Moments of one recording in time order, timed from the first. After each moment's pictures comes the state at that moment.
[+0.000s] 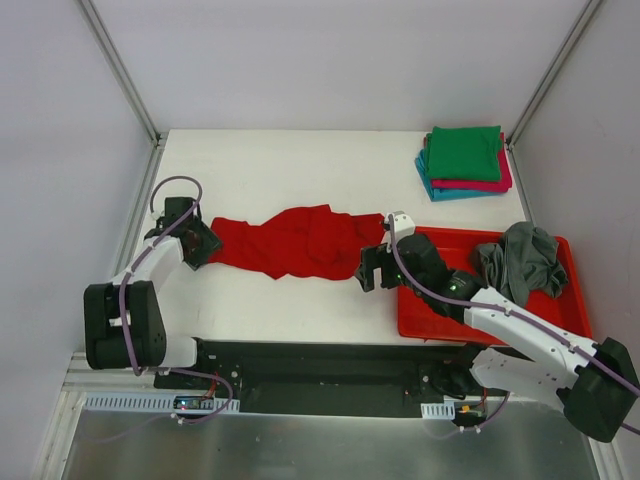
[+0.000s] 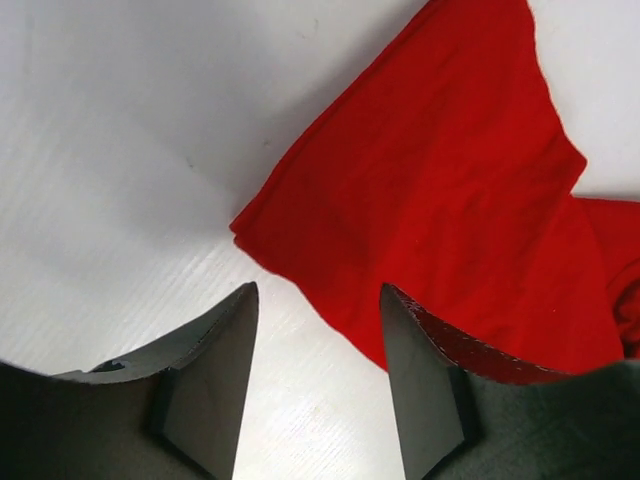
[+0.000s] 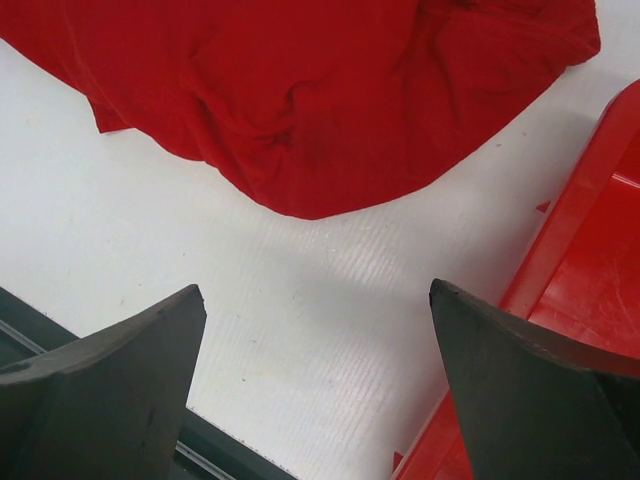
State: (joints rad) left arm 0.08 1.33 0.75 -0.45 -0.03 -0.73; right arm 0.80 0.99 0.64 -0.26 0.13 0.36
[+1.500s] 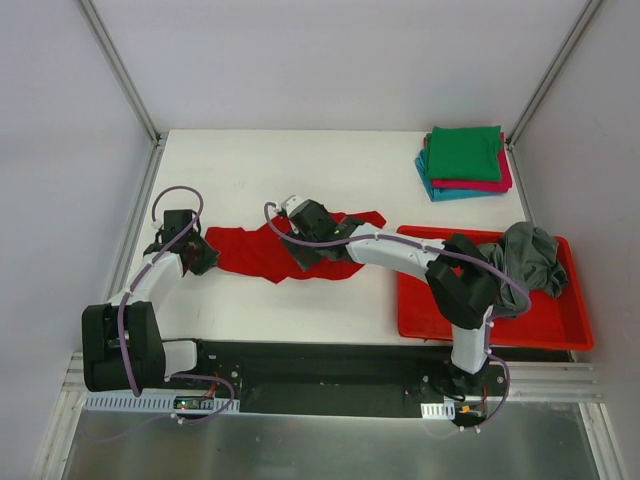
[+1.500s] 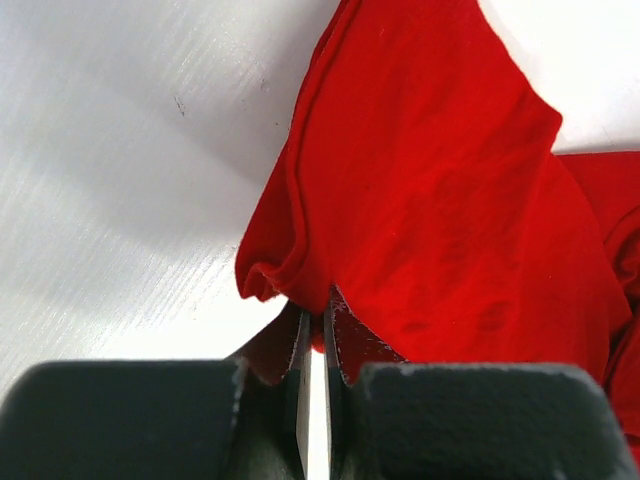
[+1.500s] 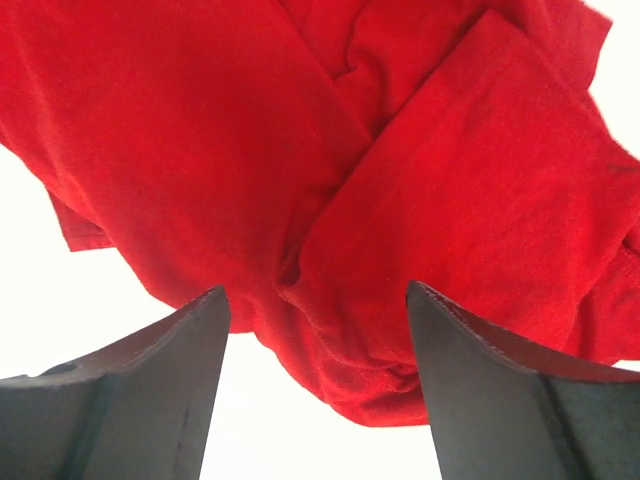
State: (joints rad) left arm 0.08 1.25 0.63 -0.39 0.05 -0.71; right arm 0.96 1.89 1.39 -0.40 0.20 0.08
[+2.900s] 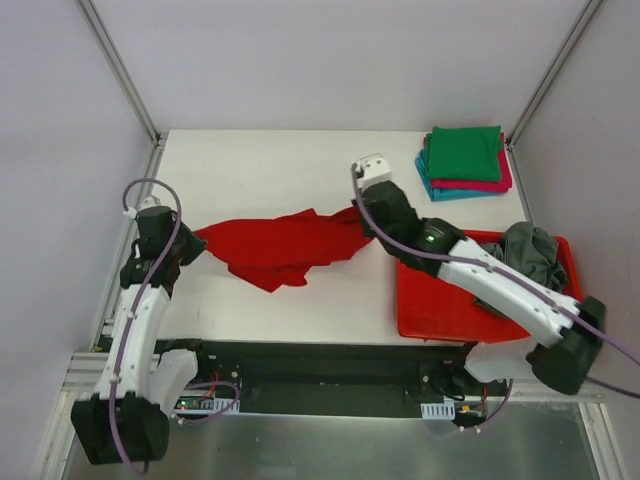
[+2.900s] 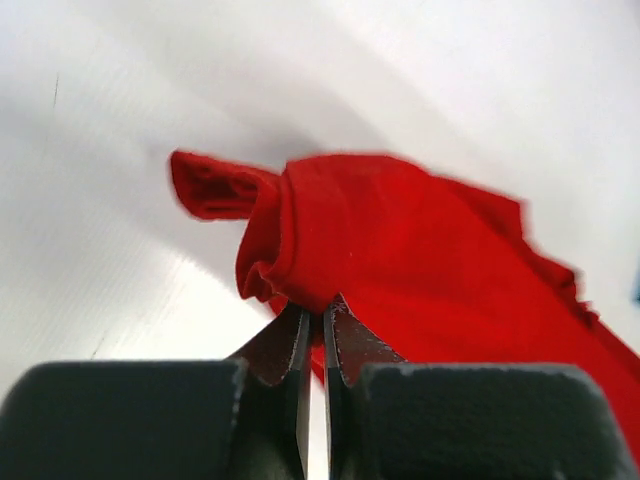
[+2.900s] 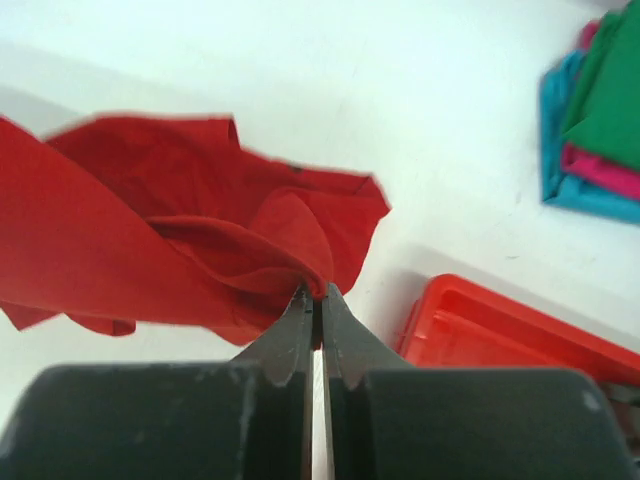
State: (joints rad) left arm 0.08 0.92 0.69 -0.53 0.02 -0.71; right arm 0.89 1.38 1.23 -0.50 0.51 0.18
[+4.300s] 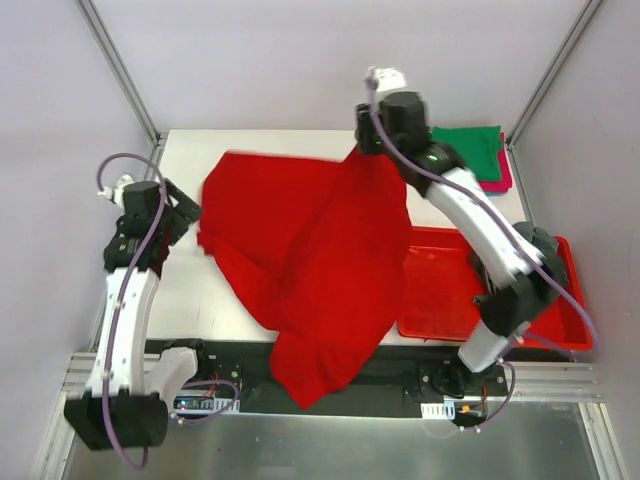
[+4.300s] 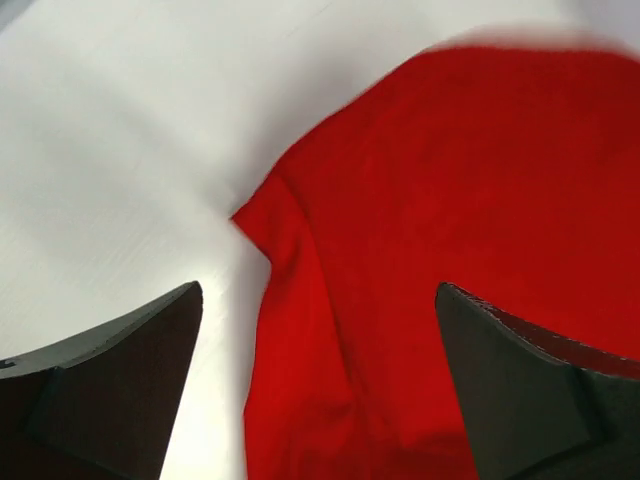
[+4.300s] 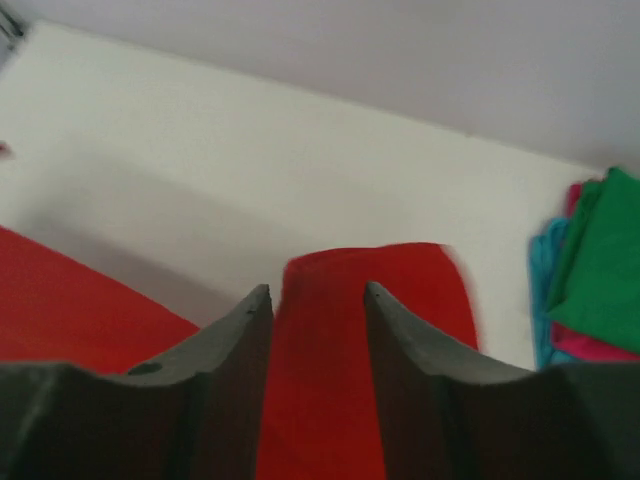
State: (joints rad) left arm 0.08 0.87 1.03 -0.71 -0.14 -0.72; right arm 0.59 1.57 1.78 -0.47 0.22 0.09
